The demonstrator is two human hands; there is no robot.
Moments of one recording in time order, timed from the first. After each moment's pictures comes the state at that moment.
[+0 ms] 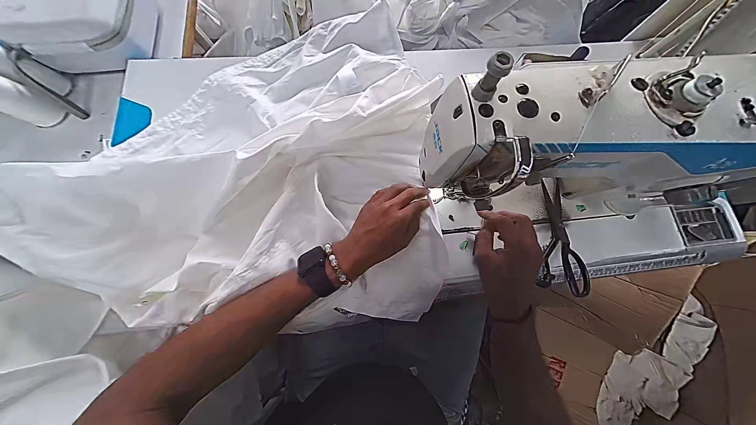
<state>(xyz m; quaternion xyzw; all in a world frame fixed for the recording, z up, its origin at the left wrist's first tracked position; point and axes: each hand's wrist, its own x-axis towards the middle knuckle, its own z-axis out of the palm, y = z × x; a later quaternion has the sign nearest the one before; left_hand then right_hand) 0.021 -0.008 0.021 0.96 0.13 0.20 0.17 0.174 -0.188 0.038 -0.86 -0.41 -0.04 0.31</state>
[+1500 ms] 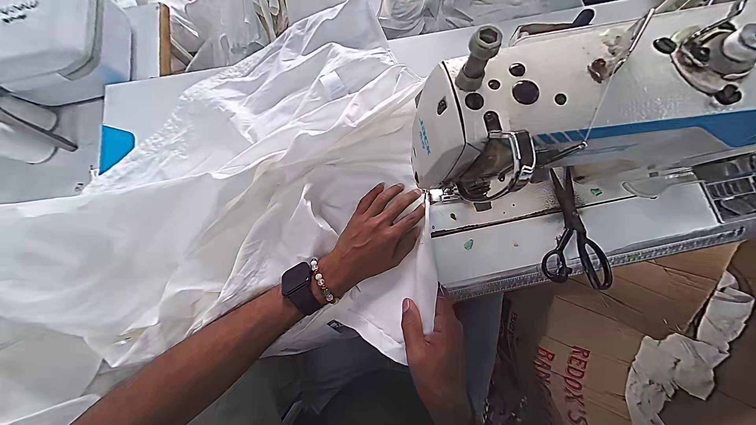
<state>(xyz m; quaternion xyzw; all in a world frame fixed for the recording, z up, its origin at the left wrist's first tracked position) 0.003 -0.002 0.009 0.98 0.09 0.16 0.12 0.018 -0.207 0.042 -0.79 -0.25 0.22 0.52</state>
